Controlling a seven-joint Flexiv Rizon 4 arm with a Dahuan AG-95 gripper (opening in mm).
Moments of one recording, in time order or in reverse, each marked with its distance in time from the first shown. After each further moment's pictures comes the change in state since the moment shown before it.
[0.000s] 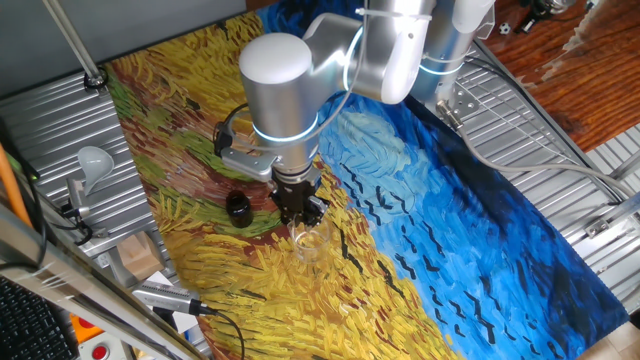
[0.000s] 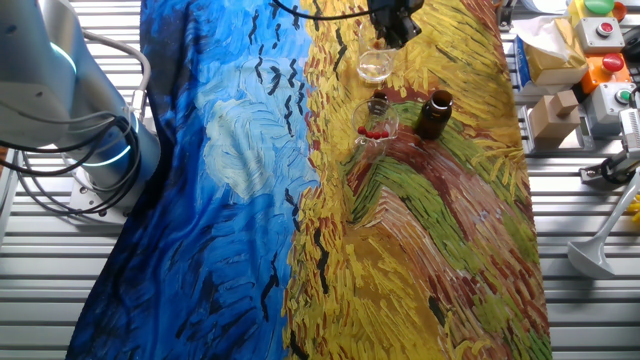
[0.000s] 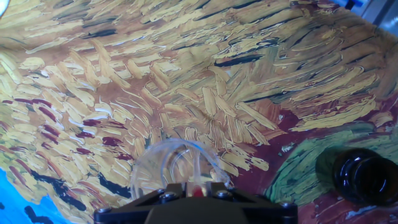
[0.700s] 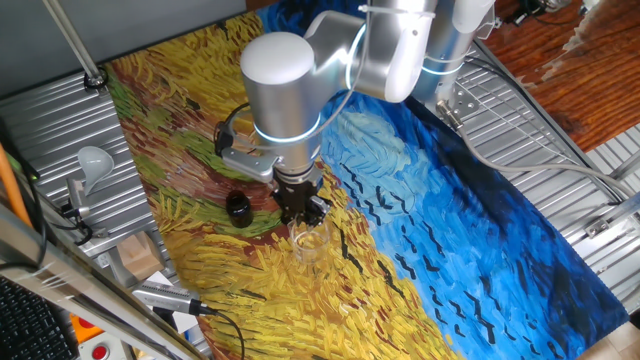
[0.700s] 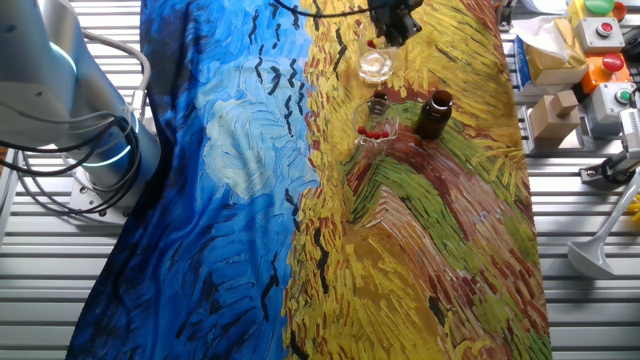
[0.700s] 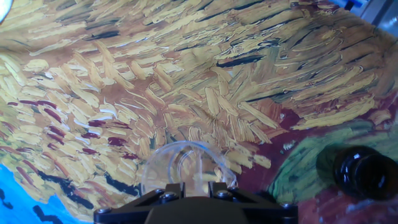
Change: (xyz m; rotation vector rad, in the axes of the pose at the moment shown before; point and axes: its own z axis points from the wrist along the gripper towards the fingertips) arm -0.002 0.009 -0.014 0.016 0.029 0.026
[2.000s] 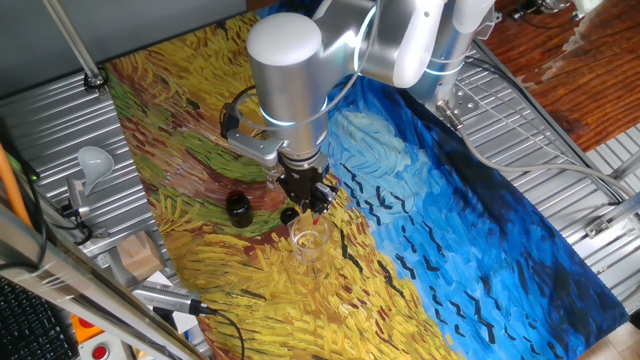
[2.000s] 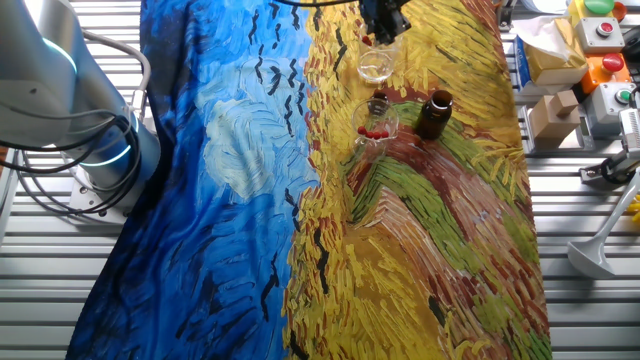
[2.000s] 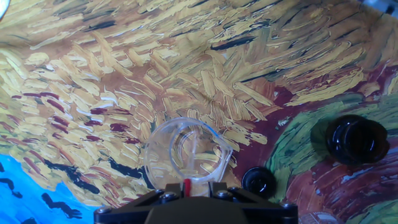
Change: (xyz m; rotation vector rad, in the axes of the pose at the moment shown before) arm 0.023 -0.001 -0.013 -0.011 0.001 0.044
